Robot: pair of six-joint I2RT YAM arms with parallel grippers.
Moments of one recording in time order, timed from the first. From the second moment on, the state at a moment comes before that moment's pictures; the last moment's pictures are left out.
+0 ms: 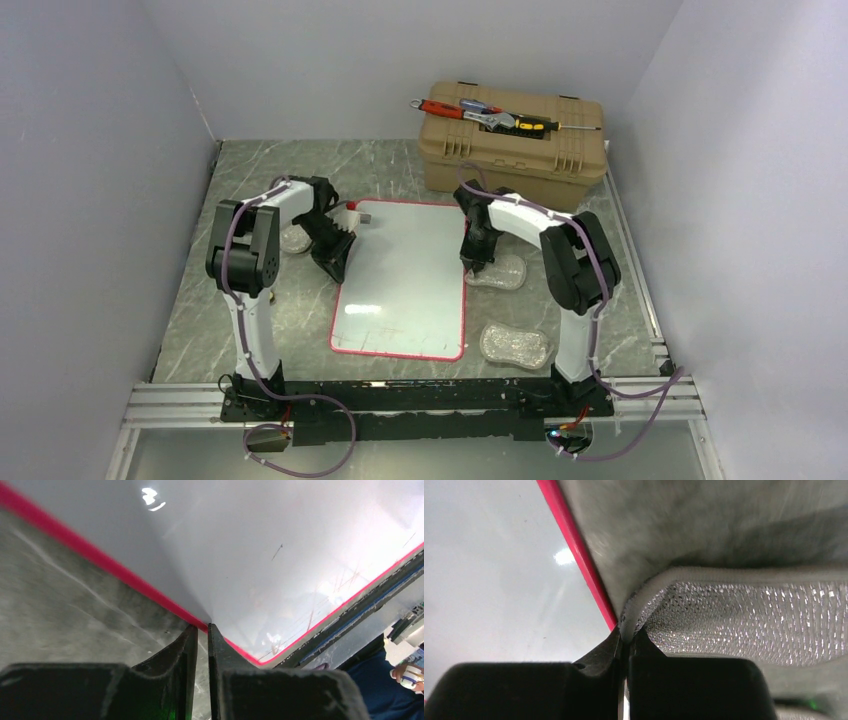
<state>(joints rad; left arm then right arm) -0.19 2.07 1.44 -1.06 0.46 0.41 0.48 1.97 1.36 -0.87 0.00 0.80</state>
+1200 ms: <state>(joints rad) -0.24 2.06 1.40 -1.05 0.54 0.42 0.87 1.67 0.85 -0.19 -0.19 0.97</state>
